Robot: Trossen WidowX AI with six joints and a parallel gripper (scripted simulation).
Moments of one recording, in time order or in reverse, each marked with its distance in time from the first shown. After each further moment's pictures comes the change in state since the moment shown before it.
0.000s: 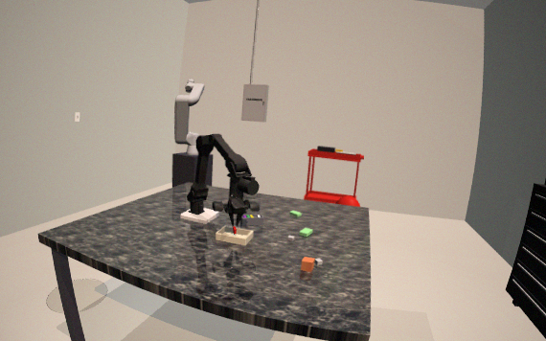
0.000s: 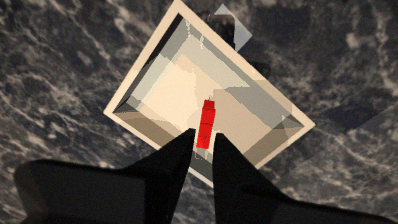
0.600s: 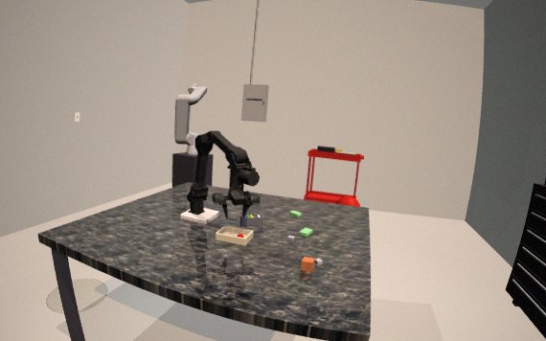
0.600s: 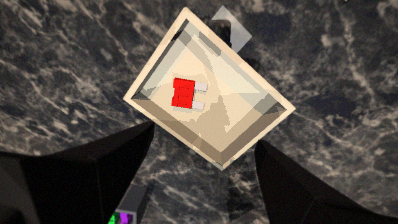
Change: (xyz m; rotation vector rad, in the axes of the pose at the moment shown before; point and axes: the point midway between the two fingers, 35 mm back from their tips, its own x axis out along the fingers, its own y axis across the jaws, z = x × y) arm -0.033 -0.001 0.000 -0.004 -0.001 0.001
